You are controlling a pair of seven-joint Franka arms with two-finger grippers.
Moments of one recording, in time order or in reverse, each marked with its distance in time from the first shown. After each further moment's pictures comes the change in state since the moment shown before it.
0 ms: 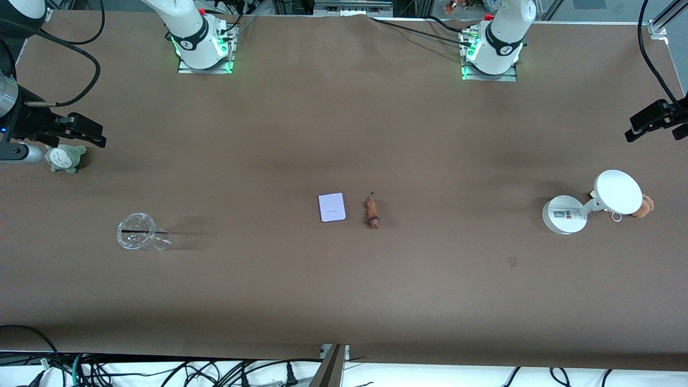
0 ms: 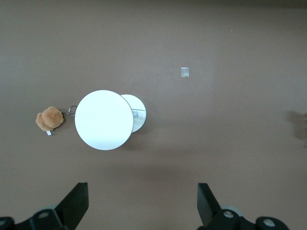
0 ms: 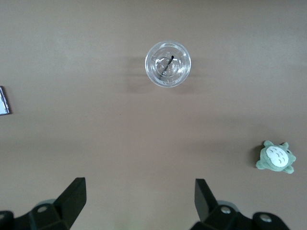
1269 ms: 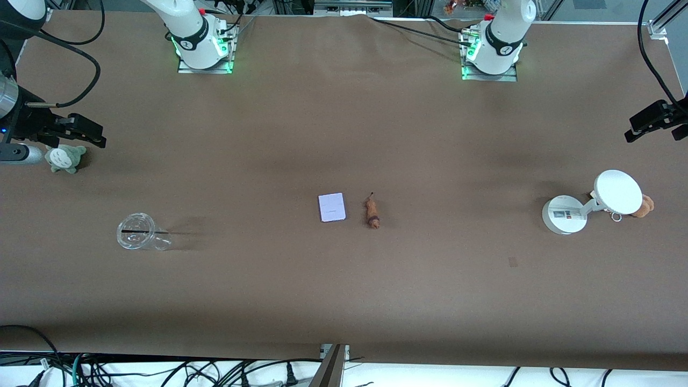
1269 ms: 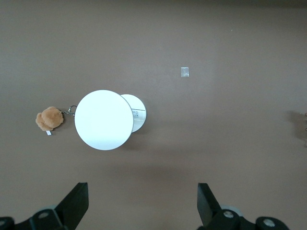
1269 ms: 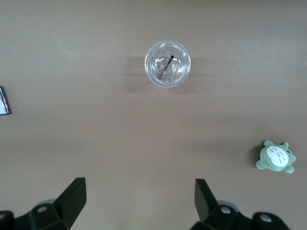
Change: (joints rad) left arm 0.000 0.001 0.000 0.000 0.000 0.000 0.000; right arm 0.000 0.002 0.000 0.000 0.000 0.000 0.000
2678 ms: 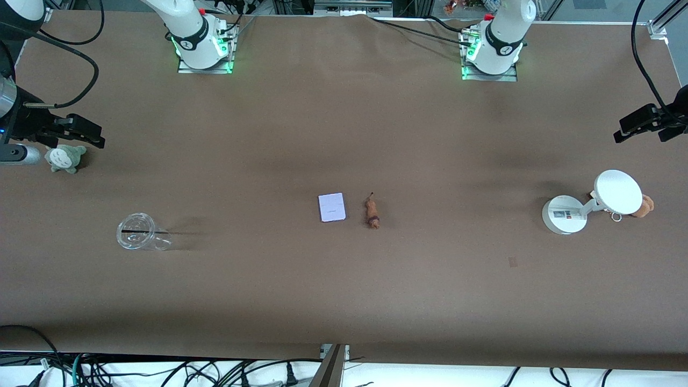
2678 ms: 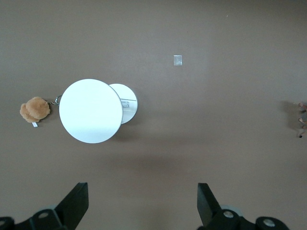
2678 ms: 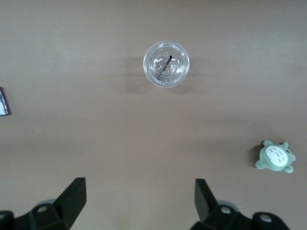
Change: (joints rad) left arm -0.001 0.026 -0.001 0.000 -0.030 -0.035 0.000; right arm -0.002 0.002 -0.002 0.002 0.000 0.000 0.000
